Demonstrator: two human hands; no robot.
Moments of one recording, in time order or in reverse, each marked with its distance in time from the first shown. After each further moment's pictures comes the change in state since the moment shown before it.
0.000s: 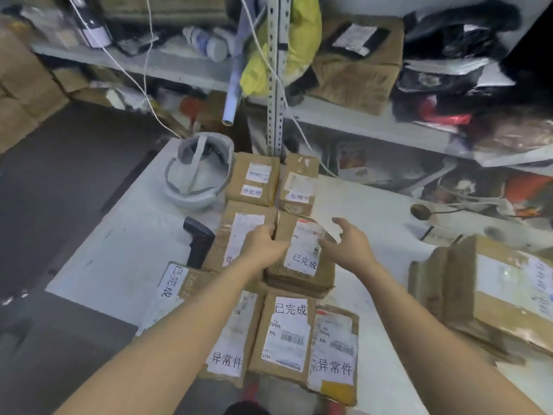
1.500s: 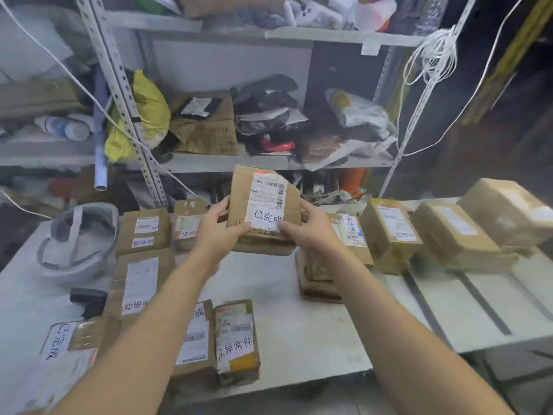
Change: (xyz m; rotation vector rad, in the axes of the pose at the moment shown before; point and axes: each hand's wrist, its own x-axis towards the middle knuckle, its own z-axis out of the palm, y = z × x) left_hand -0.106 0.129 0.059 -0.417 -0.082 0.480; right_hand -0.155 0.051 -0.144 0.547 0.383 -0.066
